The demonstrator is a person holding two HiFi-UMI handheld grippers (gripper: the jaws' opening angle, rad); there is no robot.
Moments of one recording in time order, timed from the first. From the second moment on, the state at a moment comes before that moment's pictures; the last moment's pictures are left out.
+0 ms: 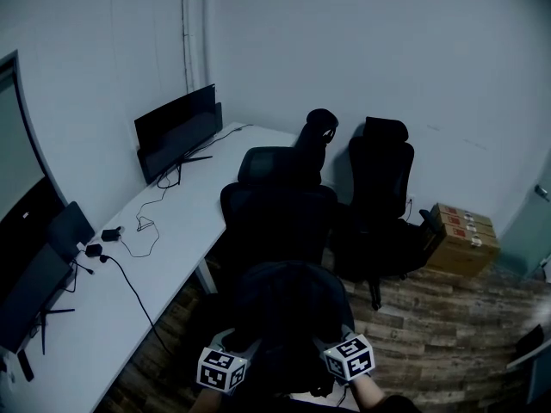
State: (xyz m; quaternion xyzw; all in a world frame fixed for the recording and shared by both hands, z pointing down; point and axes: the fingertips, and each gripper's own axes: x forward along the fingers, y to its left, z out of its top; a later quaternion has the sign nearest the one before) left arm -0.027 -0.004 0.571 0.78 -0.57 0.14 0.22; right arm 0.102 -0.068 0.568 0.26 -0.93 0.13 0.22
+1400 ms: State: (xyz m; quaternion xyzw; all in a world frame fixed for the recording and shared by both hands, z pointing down) left arm -0.182 -0.207 0.634 0.85 -0.45 0.15 0.24; right arm -0.040 -0.231 0.620 0.40 -0.87 0.16 0.23
